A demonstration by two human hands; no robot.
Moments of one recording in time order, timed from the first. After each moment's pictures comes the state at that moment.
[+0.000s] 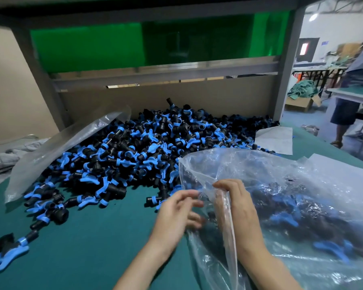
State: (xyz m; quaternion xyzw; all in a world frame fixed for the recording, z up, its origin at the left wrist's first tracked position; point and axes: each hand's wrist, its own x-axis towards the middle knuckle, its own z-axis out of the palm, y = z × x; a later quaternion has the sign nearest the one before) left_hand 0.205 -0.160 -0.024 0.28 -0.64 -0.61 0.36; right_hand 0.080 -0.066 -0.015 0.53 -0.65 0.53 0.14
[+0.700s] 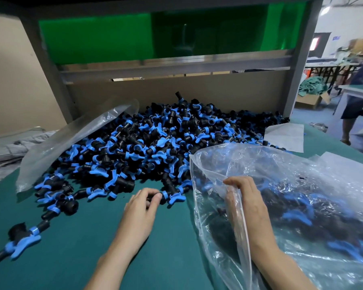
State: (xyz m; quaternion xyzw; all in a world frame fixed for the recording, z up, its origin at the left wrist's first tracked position) left_hand 0.278 -0.217 -0.041 0.46 -0.79 -0.26 0.32; right_hand 0.078 -0.068 -0.021 0.53 -0.67 0.52 0.10
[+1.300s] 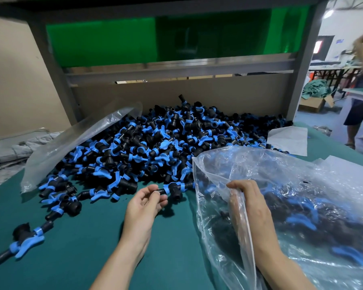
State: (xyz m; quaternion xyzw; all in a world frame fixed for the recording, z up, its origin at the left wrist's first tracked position) left_hand 0.259 -0.203 -0.025 0.36 -0.46 -0.63 0.51; right_hand 0.083 -0.063 -0.015 0.52 -0.67 0.52 0.09
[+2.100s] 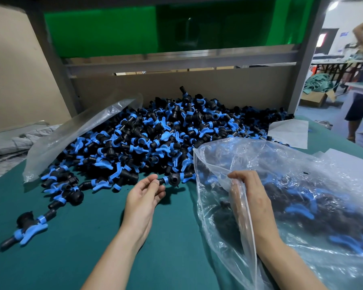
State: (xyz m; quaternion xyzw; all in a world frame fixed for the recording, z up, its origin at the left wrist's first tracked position) left_hand 0.261 -0.208 -0.028 0.34 -0.44 -0.66 0.51; right_hand 0.082 -0.060 -0.014 0.53 -0.67 0.52 0.08
